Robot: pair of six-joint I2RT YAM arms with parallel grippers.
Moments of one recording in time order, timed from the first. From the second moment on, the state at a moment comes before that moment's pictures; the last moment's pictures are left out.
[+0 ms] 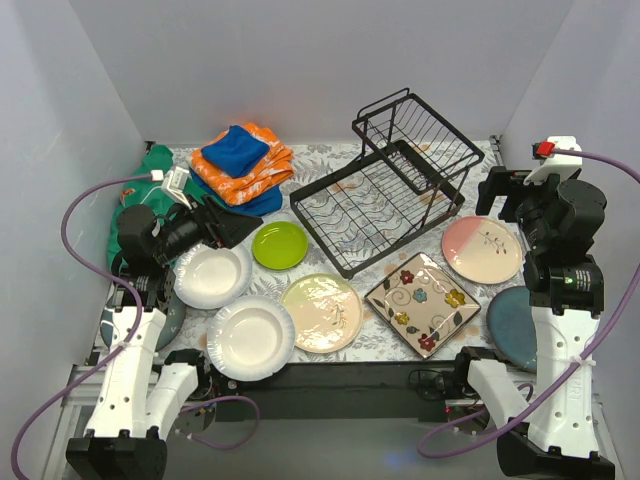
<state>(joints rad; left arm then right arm) -0.01 0.78 0.86 -0.13 0.82 -0.66 -0.07 0.82 1.25 -0.59 -0.09 -0.02</state>
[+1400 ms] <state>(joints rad) -0.38 0.92 0.83 -0.17 0.65 -0.65 -0.04 0.79 1.12 -0.99 -0.98 -0.79</state>
